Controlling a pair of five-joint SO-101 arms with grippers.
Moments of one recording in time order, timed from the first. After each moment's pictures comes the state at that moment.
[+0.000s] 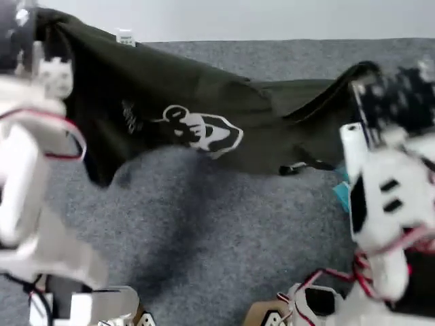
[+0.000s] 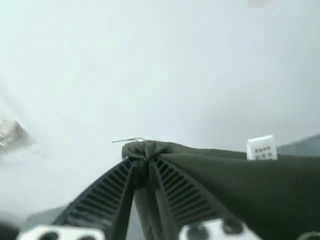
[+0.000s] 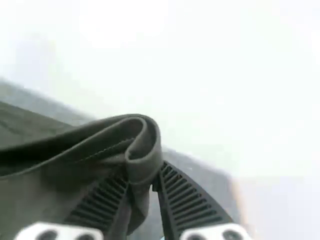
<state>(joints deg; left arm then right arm) -5.2 -7.3 -70.5 99.4 -10.3 5.9 -40.3 -24.2 81.8 30.2</state>
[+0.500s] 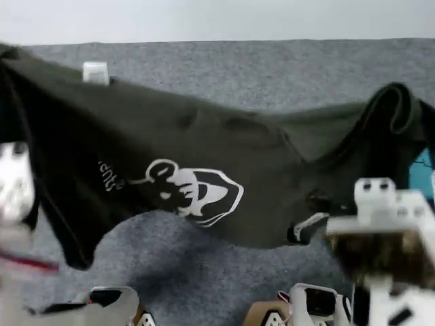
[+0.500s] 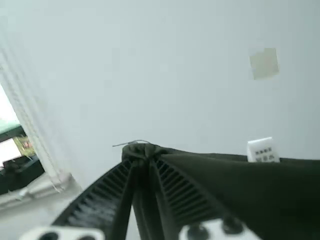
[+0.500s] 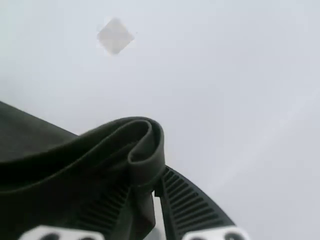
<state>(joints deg) -5.2 -25.0 -70.6 99.4 -13.8 6.5 -53.4 -24.3 78.2 42.5</state>
